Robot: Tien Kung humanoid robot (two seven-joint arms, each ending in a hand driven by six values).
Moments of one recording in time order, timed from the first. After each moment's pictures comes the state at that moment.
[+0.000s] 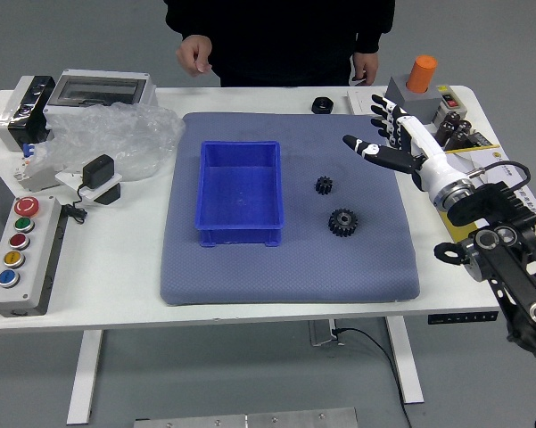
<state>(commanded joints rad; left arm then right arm) -0.14 0.05 -1.61 -0.18 1.75 -0.30 0.30 0.36 -0.27 1.21 1.37 -1.32 -0.03 -0.15</state>
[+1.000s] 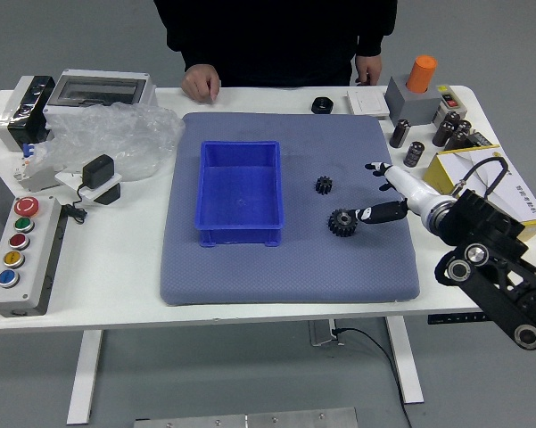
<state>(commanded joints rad) -0.15 0.05 -1.61 -0.18 1.76 -0.31 0.30 0.45 -0.39 0.94 1.43 -1.74 0.12 -0.57</state>
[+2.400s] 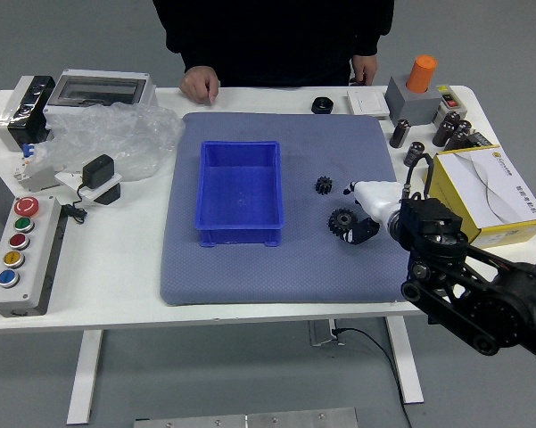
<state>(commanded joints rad) -0.15 0.05 -1.63 -0.18 1.77 -0.31 0.30 0.57 -0.33 0.70 1.35 -1.97 0.20 -0.65</state>
